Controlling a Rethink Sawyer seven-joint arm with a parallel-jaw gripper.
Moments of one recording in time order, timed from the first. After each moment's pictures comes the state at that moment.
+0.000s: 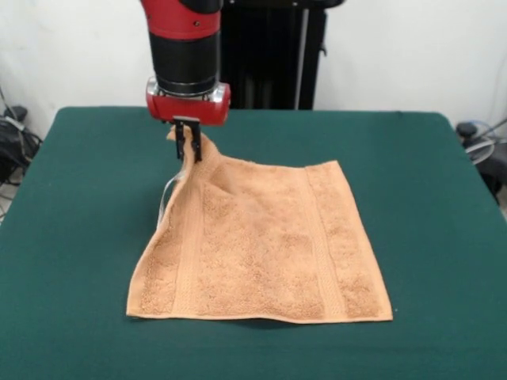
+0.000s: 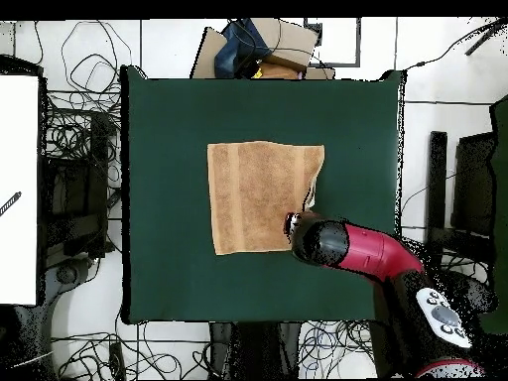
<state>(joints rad) -0.59 -0.63 0.15 1.83 -0.27 0.38 1.60</state>
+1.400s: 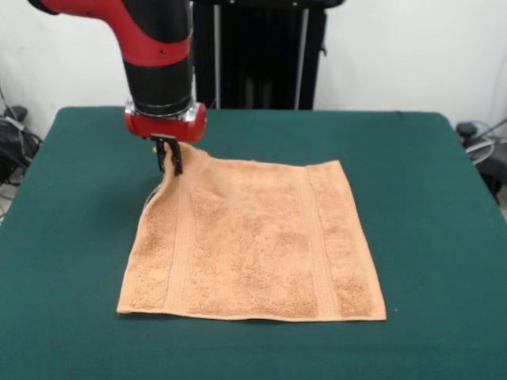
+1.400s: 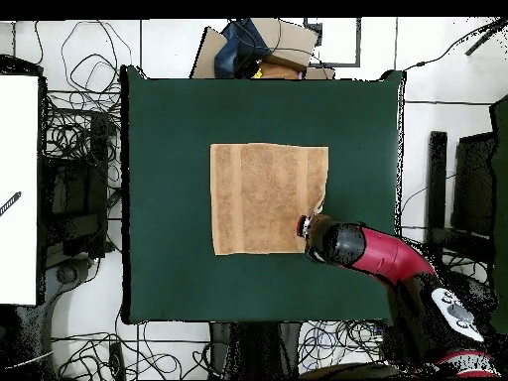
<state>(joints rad) -0.67 -0.55 0.16 1.79 -0.27 0.38 1.60</state>
